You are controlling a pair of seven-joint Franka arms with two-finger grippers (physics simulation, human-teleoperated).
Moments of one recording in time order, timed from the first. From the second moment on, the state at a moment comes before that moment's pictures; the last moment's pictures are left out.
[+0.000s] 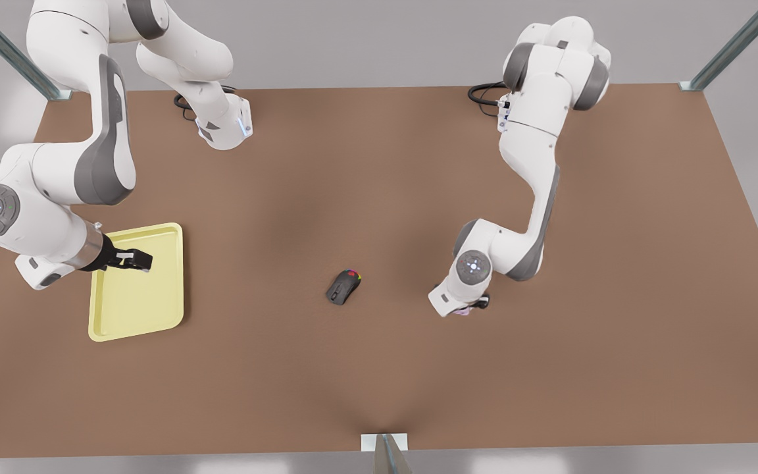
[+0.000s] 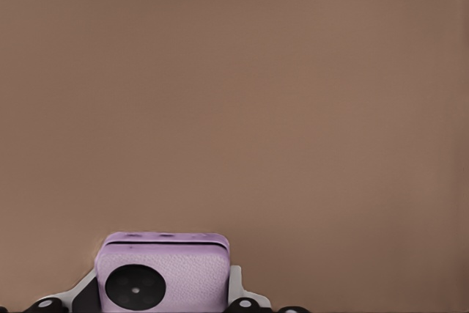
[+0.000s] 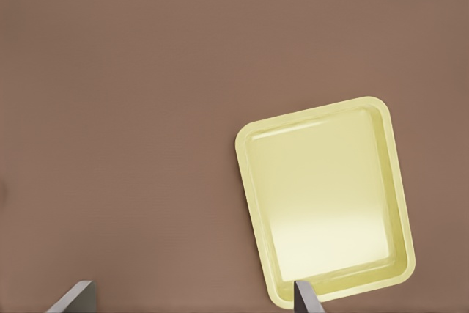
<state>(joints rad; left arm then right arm) -0.55 0.78 0.08 -1.41 0.00 2.13 -0.27 -0.09 0.28 0.11 -1.43 -0.06 1.62 0.08</state>
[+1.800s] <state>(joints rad) -0.47 0.55 -0.12 -1.00 0.03 1.32 -0.31 0.53 1.05 0.18 -0.98 -0.10 2.17 0.55</state>
